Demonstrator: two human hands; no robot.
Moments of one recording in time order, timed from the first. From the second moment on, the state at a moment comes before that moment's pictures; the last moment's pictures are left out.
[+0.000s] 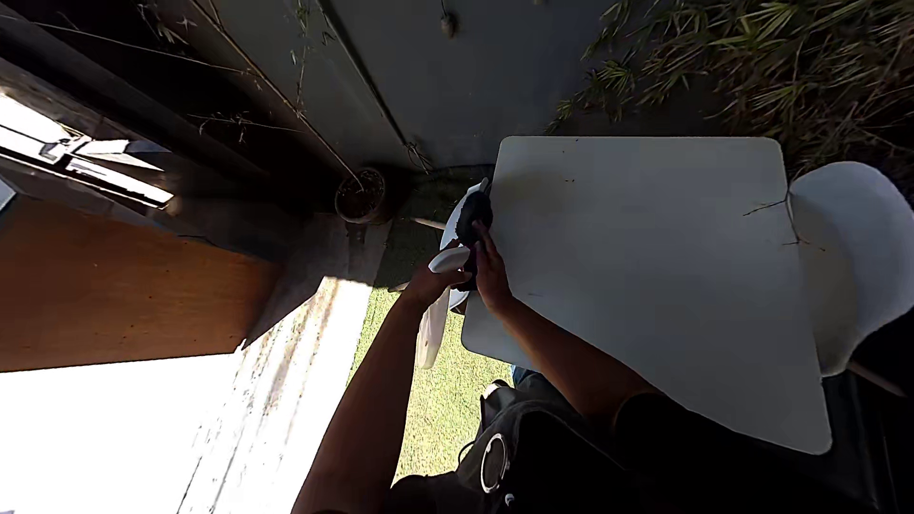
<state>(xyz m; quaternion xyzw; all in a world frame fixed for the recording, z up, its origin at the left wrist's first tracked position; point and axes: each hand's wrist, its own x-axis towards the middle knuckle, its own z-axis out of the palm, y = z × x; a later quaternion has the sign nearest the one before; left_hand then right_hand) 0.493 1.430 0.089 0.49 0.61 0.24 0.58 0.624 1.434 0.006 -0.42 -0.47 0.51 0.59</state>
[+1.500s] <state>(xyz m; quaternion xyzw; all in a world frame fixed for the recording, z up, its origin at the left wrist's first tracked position) 0.461 1.331 0.093 0.47 0.61 0.29 0.57 0.729 1.470 -0.092 -0.42 -0.86 0.30 0.01</state>
